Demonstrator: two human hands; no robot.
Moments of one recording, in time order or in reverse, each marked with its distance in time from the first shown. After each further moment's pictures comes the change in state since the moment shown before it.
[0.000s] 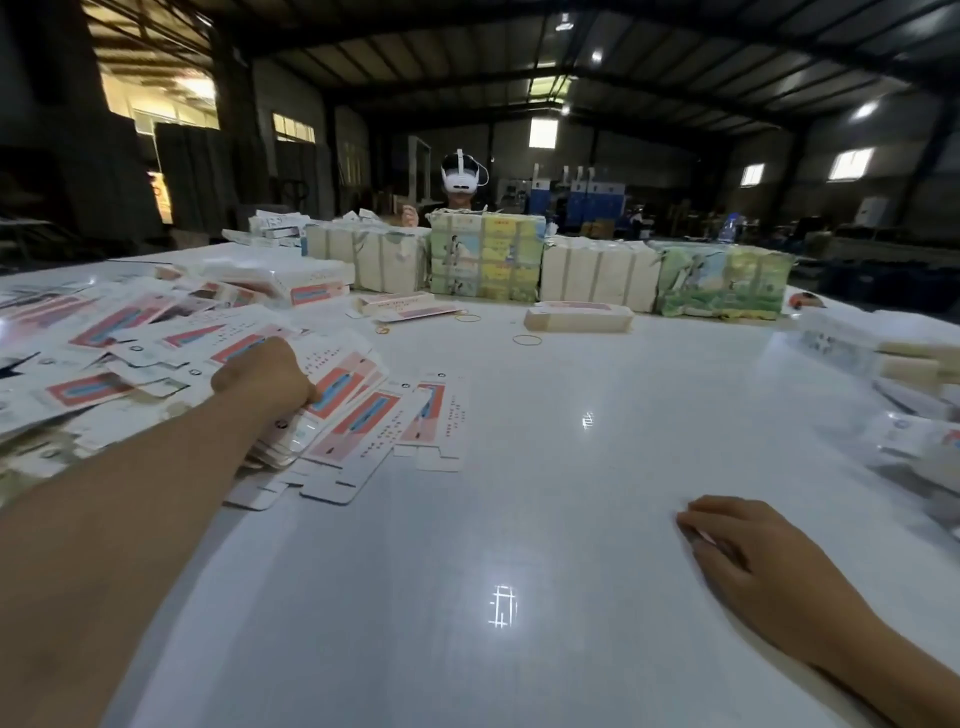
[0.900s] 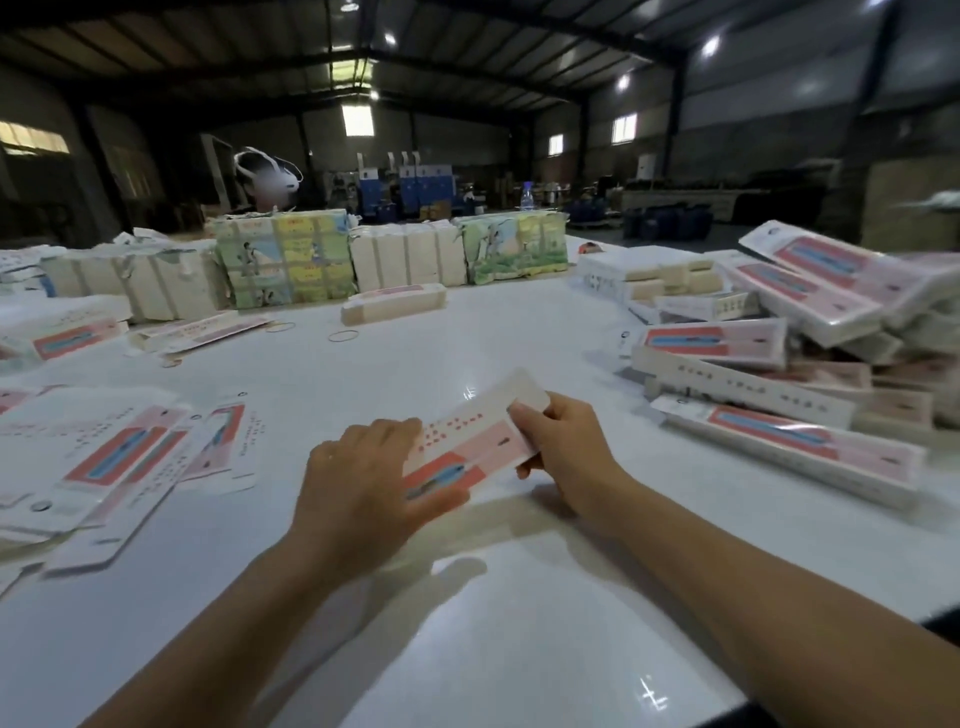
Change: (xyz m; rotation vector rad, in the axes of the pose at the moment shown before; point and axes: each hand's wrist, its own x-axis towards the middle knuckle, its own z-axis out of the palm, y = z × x) left_hand -0.254 0.138 0.038 -0.152 -0.019 1.045; right_hand -0.007 0.001 -0.032 1.114 0.223 0.406
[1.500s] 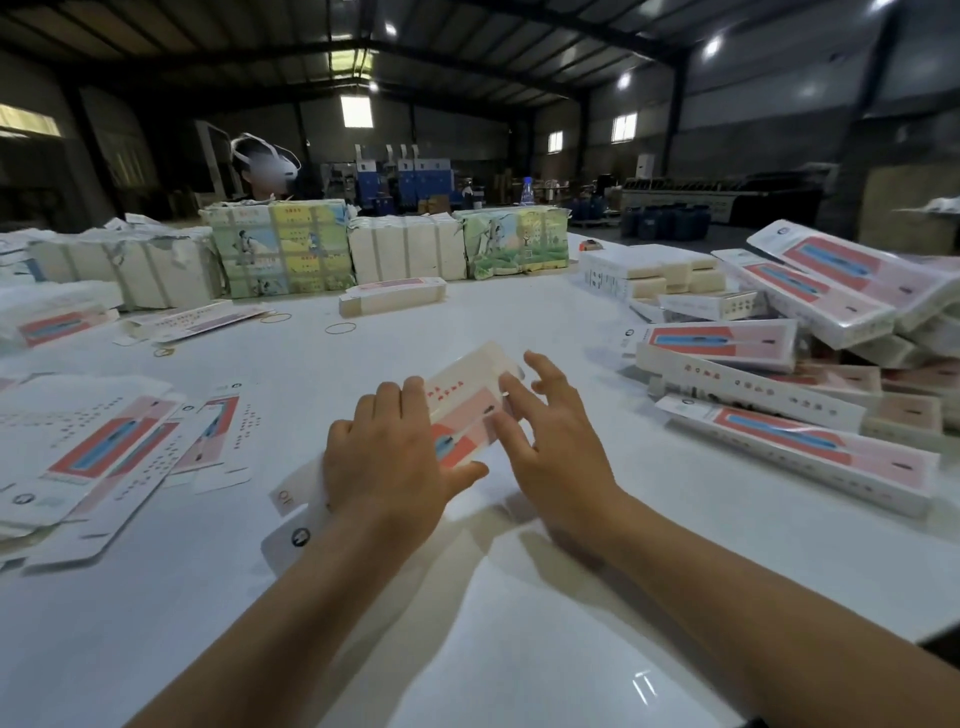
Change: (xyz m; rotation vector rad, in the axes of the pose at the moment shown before) left_hand 0.022 0.026 0.017 0.251 0.273 -0.156; right_hand -0.008 0.007 0.009 -0.823 0.047 -0.379
